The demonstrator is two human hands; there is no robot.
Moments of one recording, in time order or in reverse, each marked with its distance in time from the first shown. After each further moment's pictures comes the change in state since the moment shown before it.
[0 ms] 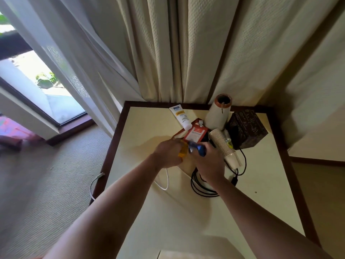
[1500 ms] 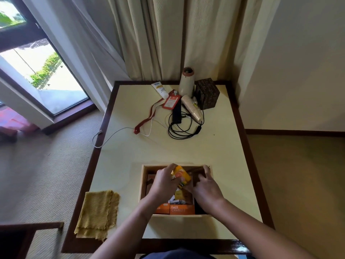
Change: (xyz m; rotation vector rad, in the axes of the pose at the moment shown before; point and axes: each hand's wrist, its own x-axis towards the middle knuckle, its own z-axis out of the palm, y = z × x) left_hand -0.279 0.215 0.071 -0.900 0.076 -0.368; right_hand -0.299 0.077 -0.126 -1.165 -0.573 -0.608
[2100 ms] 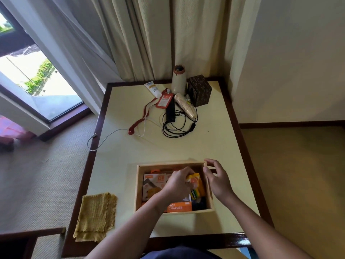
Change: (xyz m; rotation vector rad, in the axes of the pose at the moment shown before) left_hand 0.012 0.013 0.044 0.201 -0.271 0.108; right_hand -0.008 0.034 0.048 1.639 0.509 0.627
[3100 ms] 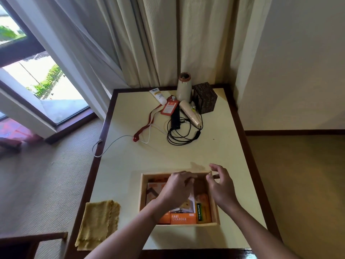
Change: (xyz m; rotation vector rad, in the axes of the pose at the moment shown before) left_hand -0.004 0.004 -0.019 0.040 0.214 0.159; right_hand 0.004 -0.010 0.005 -0.138 0.075 -0.029
